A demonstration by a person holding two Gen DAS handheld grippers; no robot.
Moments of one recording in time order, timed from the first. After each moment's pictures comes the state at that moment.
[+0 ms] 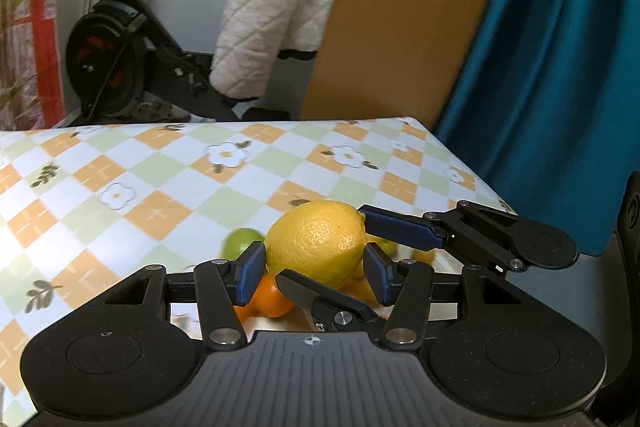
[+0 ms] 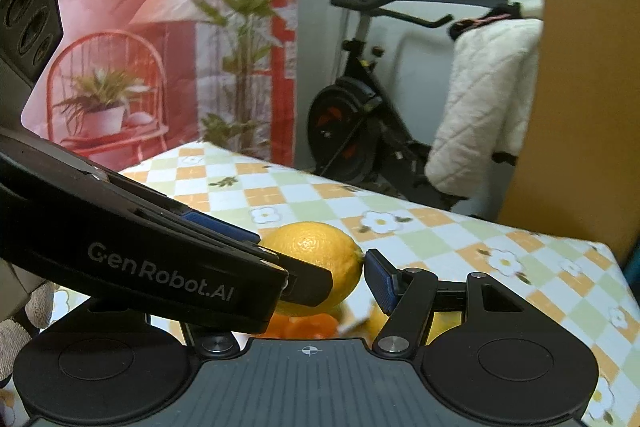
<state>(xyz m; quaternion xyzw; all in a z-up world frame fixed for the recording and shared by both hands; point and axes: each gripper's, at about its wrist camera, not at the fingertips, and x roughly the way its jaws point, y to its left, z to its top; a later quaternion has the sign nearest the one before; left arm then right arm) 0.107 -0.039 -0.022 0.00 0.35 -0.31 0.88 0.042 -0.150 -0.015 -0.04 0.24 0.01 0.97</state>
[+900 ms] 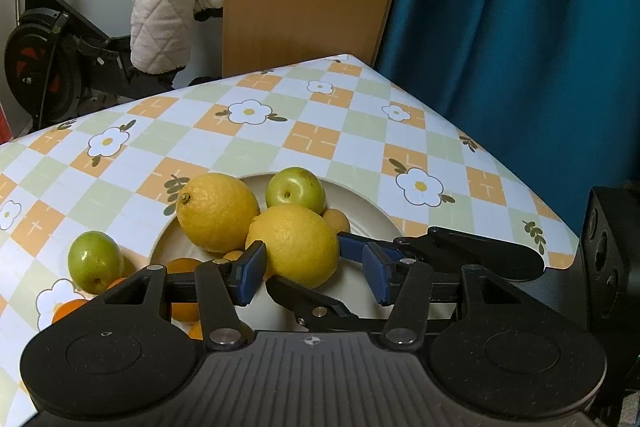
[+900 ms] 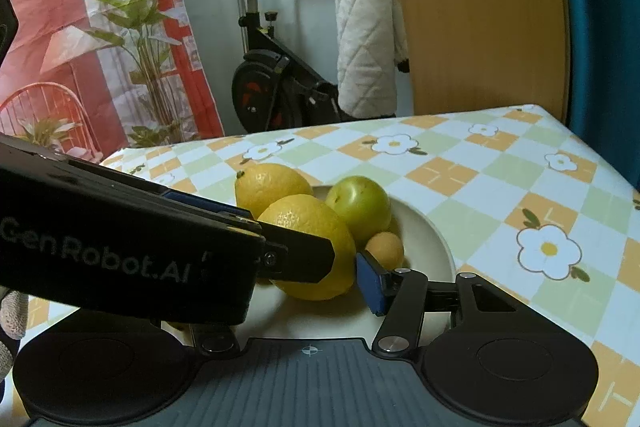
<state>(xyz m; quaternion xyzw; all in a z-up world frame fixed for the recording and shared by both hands) 0.092 -0.140 -0.052 0.08 0.38 -0.36 0.85 -0.003 -0.271 -0.082 0.10 0.27 -0.06 0.96</state>
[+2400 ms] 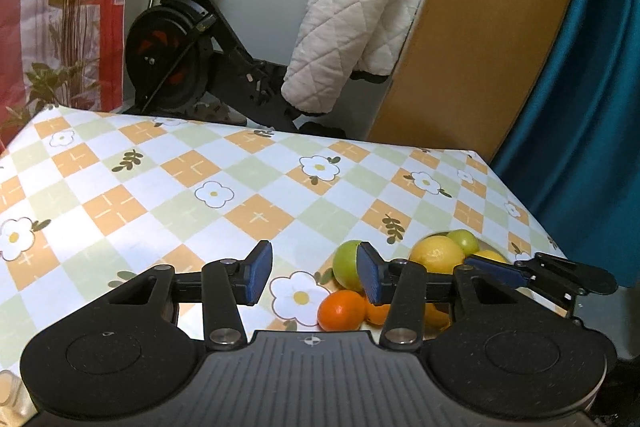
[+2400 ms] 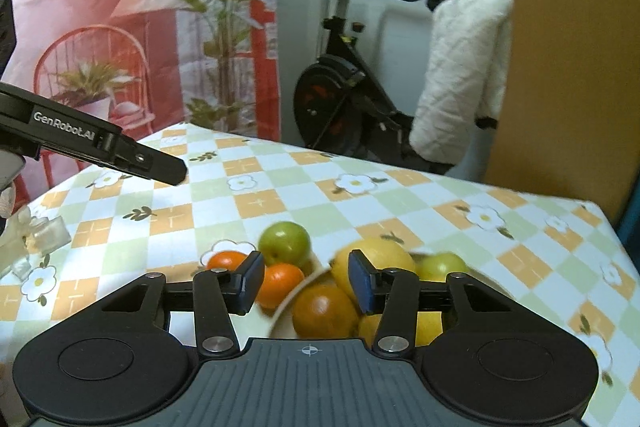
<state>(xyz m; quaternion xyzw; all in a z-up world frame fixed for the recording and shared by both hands) 0.137 0.034 -0.031 -0.05 0.34 -0.24 0.91 0.041 -0.165 -0.035 -0.04 0.27 0.01 0.96</state>
